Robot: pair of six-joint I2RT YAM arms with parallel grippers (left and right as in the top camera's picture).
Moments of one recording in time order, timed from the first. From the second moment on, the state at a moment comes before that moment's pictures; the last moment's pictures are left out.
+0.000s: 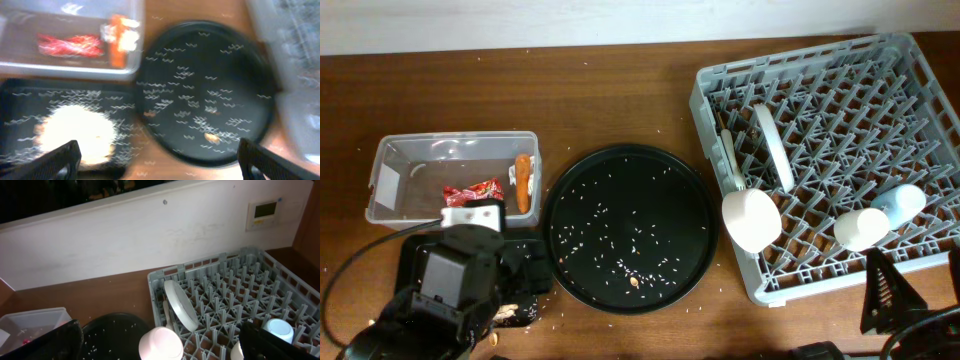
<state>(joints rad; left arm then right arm) -0.41 0.83 1.25 -1.33 -0.22 -0.42 0.17 0.58 1.60 -1.26 0.10 0.25</state>
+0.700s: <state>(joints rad) -0.41 0.85 1.25 -1.33 -0.29 -0.49 0.05 0.20 0.44 -0.36 -0.13 0.13</state>
